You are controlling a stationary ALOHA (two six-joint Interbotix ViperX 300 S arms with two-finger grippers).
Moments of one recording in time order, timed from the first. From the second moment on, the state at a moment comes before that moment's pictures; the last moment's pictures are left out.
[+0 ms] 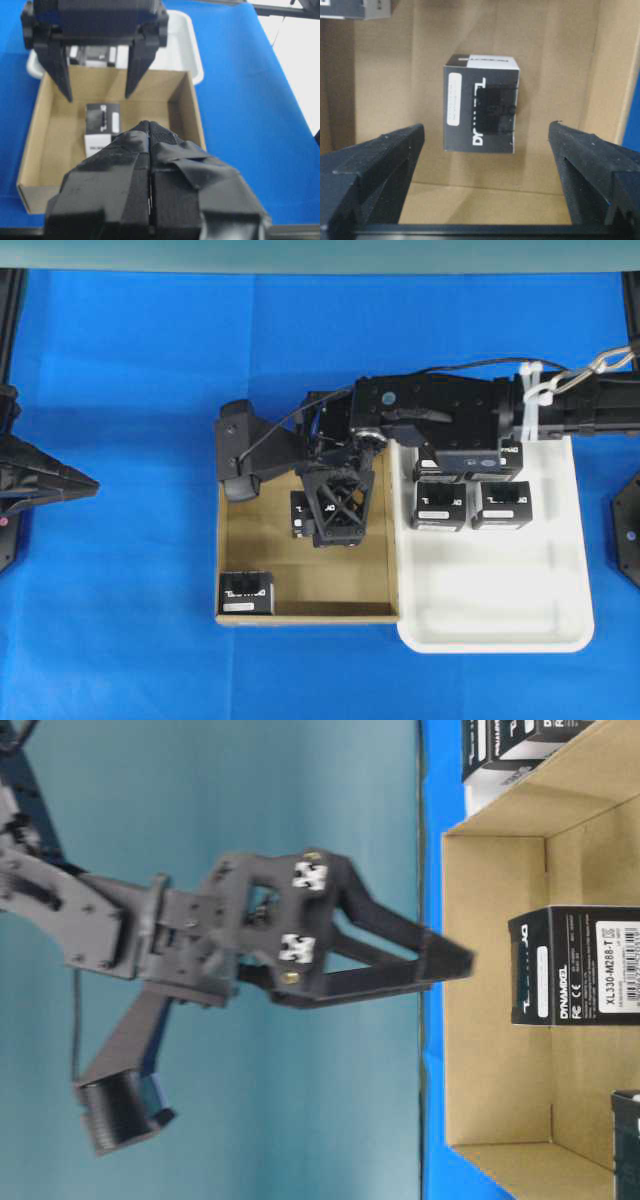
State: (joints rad) left arm -0.07 -1.08 1.07 0.02 0.22 -0.12; right arm -0.08 0.28 0.05 0.11 0.97 -0.25
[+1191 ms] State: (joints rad) left arm -0.07 -1.08 1.07 0.02 0.22 -0.12; right arm -0.07 0.40 0.12 0.12 0.84 -0.25
